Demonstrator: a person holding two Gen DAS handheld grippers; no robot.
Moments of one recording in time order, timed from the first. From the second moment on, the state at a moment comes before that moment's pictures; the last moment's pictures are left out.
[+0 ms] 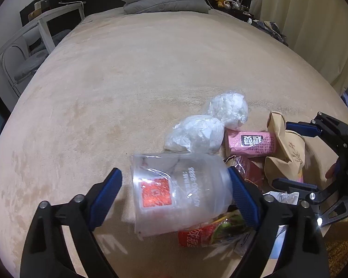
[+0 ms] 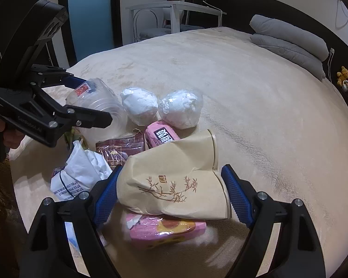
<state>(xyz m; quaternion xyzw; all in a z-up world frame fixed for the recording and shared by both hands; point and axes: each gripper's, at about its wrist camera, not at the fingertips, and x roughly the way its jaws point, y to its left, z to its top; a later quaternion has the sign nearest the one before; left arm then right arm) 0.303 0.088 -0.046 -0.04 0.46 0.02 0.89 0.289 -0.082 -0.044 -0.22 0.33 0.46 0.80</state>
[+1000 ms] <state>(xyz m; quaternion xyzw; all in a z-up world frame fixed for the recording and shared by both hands) 0.187 0.080 0.027 -0.08 0.32 0.02 0.94 0.213 -0.179 0.033 -0.07 0.28 0.37 0.88</state>
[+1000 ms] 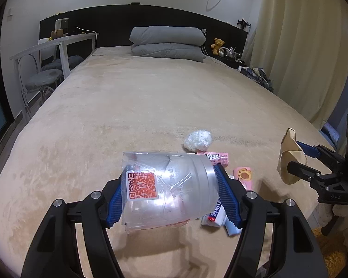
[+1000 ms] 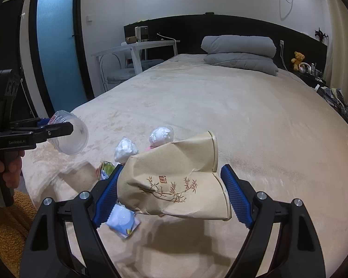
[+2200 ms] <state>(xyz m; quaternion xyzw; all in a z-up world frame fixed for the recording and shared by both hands) -0.009 0.012 -0.021 -0.14 0.28 -0.03 0.95 0.034 -0.231 -0.025 0.04 0.35 0.36 0.87</state>
